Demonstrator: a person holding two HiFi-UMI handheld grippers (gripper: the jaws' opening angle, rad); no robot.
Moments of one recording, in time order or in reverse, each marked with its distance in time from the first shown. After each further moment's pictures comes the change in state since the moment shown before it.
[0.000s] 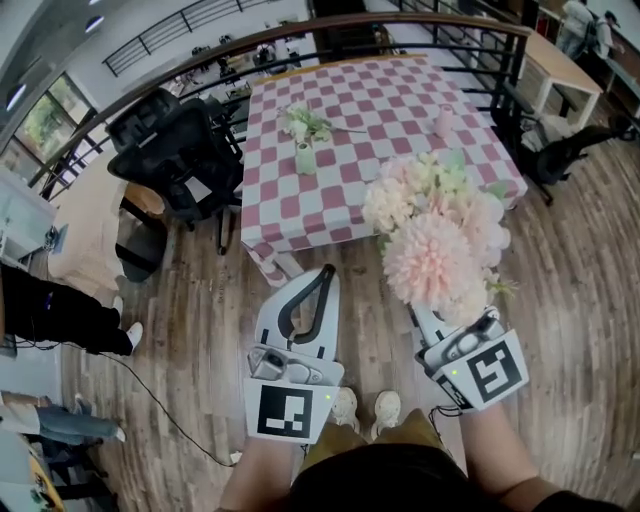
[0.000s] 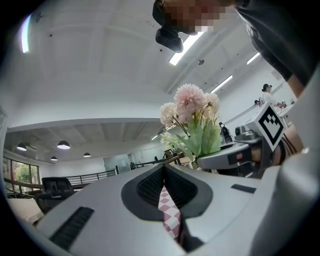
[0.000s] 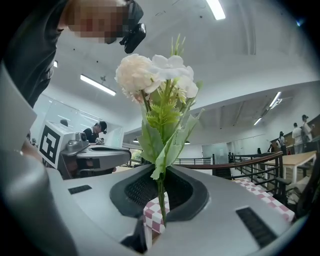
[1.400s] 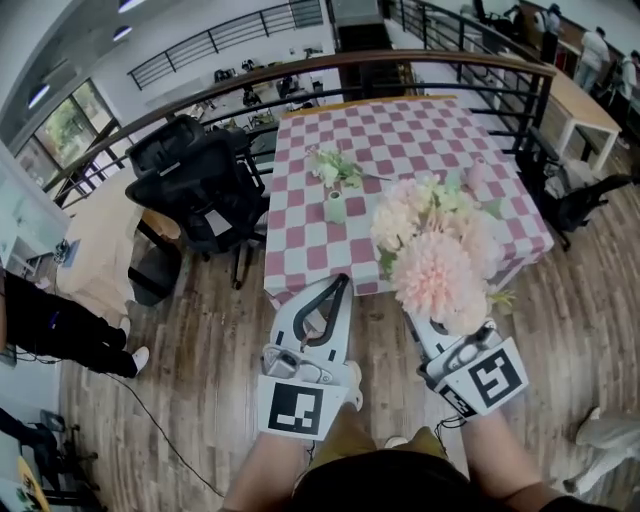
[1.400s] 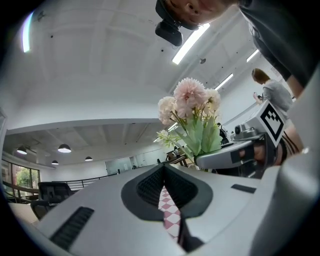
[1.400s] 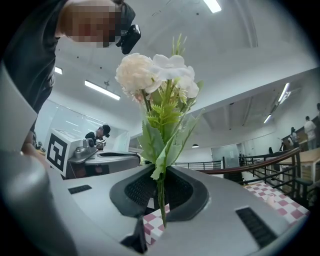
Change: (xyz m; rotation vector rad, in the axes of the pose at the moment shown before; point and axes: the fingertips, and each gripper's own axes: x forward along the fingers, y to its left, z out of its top) left arm 0.066 0.090 -0.026 0.065 -0.065 0.028; right arm 0.113 -0.018 -0.007 0.006 -0.066 0.109
